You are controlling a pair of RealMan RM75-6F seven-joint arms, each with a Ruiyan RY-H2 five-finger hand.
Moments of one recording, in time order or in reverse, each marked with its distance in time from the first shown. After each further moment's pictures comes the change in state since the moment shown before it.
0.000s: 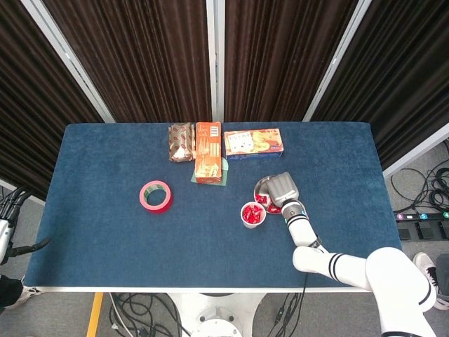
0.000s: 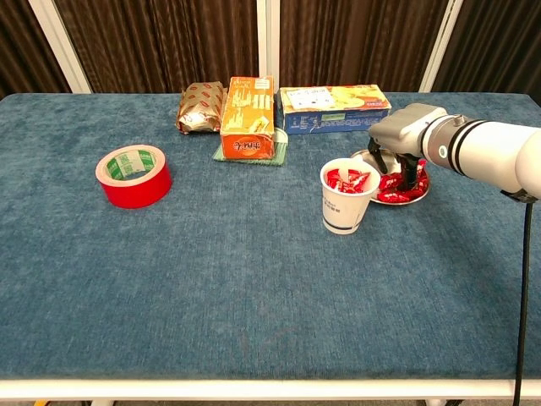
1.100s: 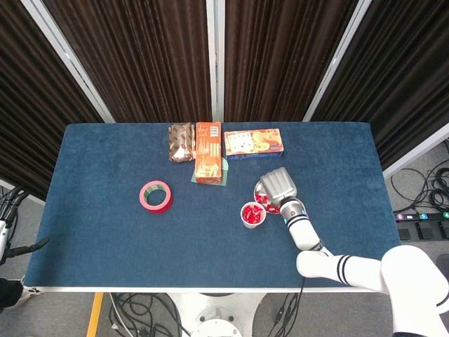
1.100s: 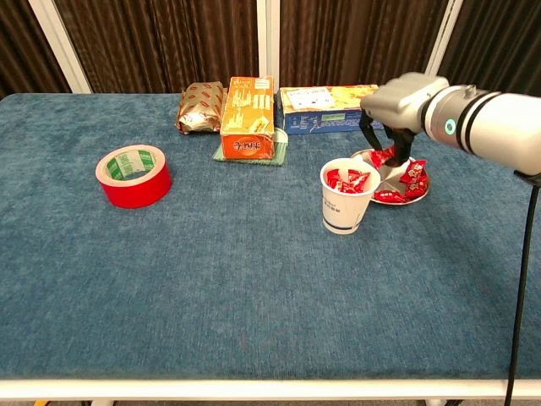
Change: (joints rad) left arm 0.006 0.009 -0.003 -0.016 0.001 0.017 0.007; right arm -0.013 0.111 0.039 -0.207 -0.119 0.108 0.037
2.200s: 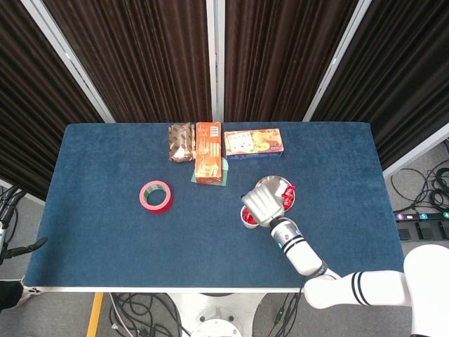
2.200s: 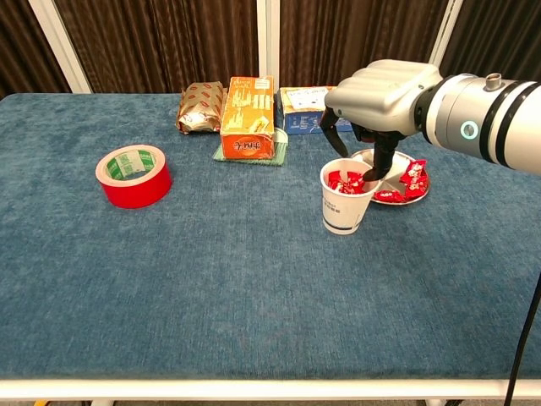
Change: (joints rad) left arm 0.009 0.026 -0.005 -0.047 0.001 0.018 0.024; right arm -0.017 0.121 -0.037 -0.372 -0.162 0.126 -0.050
